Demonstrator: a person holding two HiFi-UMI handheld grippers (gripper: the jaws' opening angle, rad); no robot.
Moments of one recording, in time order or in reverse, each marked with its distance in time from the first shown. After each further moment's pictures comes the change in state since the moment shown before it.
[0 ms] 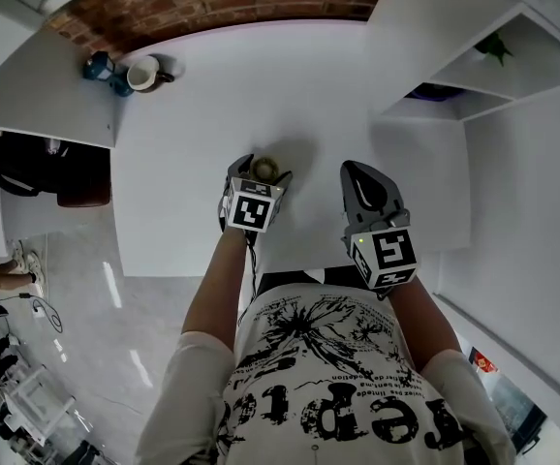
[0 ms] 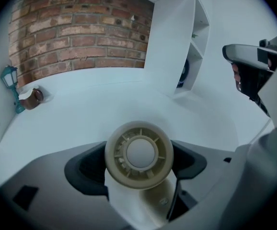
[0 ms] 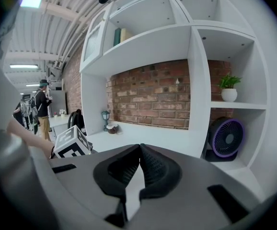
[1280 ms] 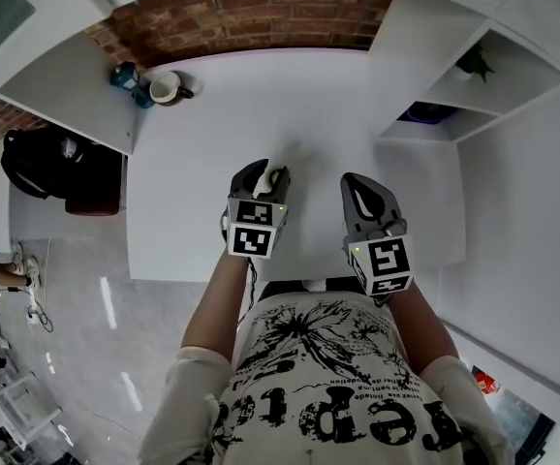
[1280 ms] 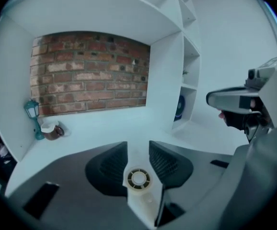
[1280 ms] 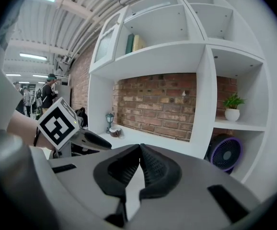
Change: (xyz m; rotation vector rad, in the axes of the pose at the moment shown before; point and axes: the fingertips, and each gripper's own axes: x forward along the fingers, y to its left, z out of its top) left arm -0.105 -0.012 0.075 0.029 -0.313 0.093; right arm -0.022 0.024 0.025 -0.114 -0.049 0.001
